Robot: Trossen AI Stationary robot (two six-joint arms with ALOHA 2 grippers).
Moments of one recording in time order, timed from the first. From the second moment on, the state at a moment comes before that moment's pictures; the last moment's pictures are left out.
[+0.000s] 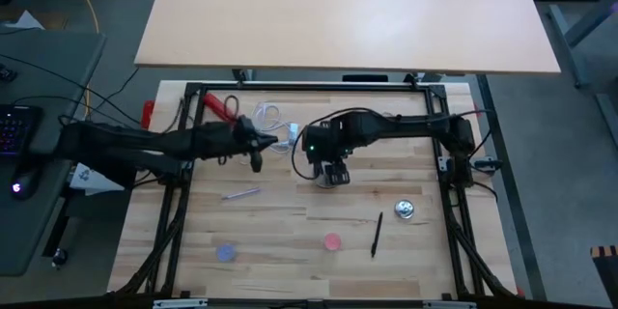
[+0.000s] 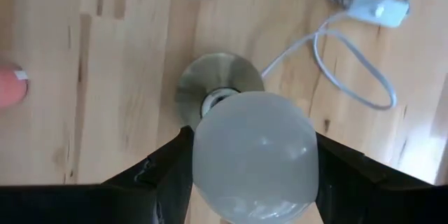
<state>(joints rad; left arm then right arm) 0.08 0.99 0.50 0.16 -0.25 -0.32 -0.01 1.96 1.87 -1.24 0.07 -0.20</state>
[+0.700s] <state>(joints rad) 0.00 1.57 0.64 0.50 -0.06 -0.28 -0.01 1.96 1.87 -1.24 0.08 -0.17</state>
